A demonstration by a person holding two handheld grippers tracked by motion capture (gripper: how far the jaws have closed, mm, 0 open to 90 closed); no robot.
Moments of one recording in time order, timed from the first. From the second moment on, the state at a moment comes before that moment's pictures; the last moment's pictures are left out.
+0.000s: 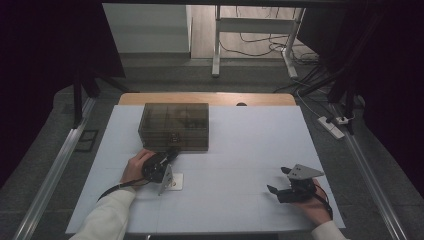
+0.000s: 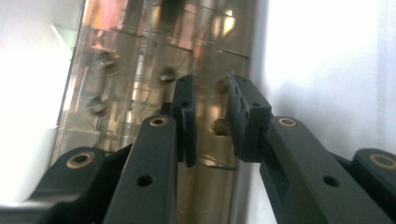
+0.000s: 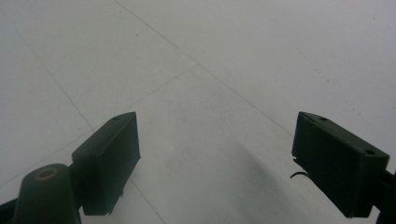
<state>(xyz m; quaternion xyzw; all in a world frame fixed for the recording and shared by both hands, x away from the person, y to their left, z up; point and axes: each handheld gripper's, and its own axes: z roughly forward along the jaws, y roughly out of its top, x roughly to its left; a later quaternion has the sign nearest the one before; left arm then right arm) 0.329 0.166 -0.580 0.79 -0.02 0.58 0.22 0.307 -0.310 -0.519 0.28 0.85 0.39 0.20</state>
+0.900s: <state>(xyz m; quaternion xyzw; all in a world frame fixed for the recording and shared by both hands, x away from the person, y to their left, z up) 0.335 0.168 -0.539 0.85 0.10 0.42 0.30 0.308 -0.310 -0.518 0.28 0.85 0.39 0.20</state>
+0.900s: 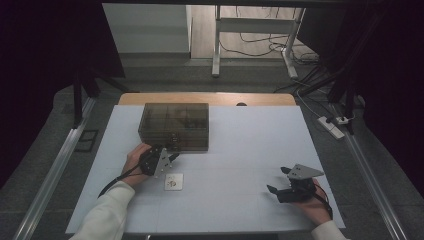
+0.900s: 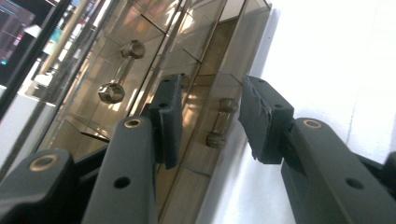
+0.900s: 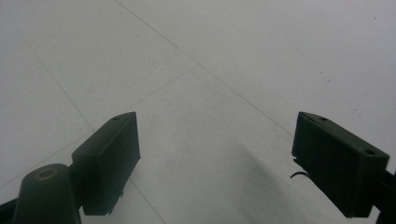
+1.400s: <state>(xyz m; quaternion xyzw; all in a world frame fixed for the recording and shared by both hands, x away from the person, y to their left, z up) 0.346 0.167 -0.535 0.88 0.14 0.36 0.27 0.308 -0.309 -0.519 0.28 0.85 0.39 0.19</state>
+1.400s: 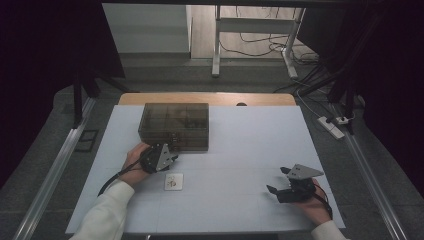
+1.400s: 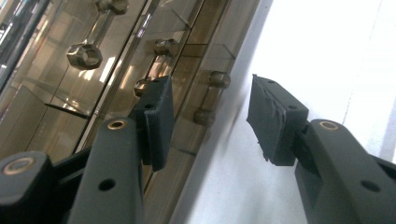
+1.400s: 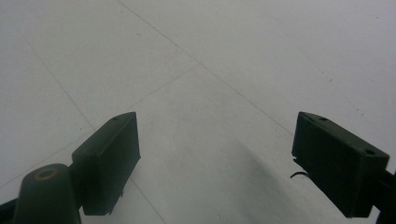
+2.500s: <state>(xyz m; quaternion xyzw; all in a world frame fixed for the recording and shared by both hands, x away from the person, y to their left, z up) 0.353 0.164 -0.532 0.90 0.13 0.35 0.23 0.308 -0.309 -0.519 0.28 0.85 0.39 0.19</state>
